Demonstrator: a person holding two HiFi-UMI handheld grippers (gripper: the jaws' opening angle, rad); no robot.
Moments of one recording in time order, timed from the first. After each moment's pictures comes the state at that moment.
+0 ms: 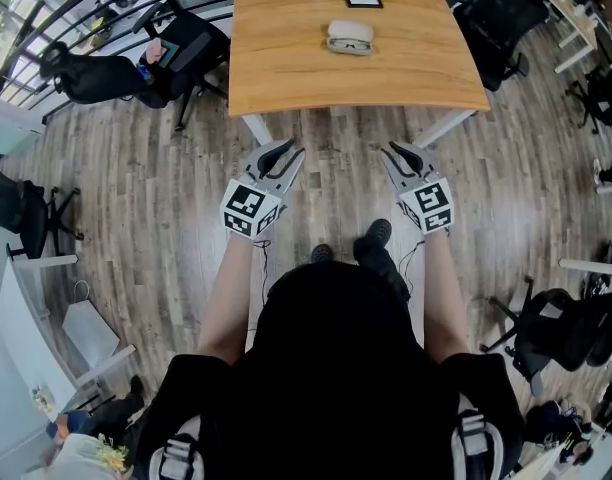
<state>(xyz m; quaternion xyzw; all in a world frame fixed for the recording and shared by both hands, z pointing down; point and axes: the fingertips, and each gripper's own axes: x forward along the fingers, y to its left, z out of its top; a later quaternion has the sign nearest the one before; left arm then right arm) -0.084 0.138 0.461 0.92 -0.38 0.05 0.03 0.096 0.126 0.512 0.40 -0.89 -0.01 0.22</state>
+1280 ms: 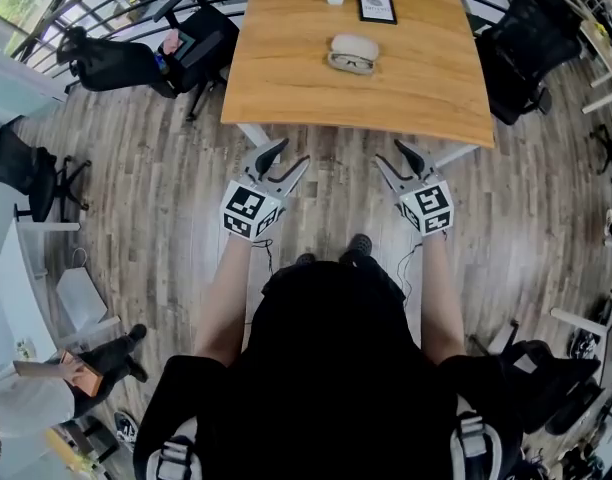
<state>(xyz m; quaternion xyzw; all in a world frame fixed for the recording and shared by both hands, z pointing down) -0.004 0.076 0.458 0.89 -0.45 0.08 0.04 0.170 0.035 0.514 0.33 -0.93 0.00 0.17</state>
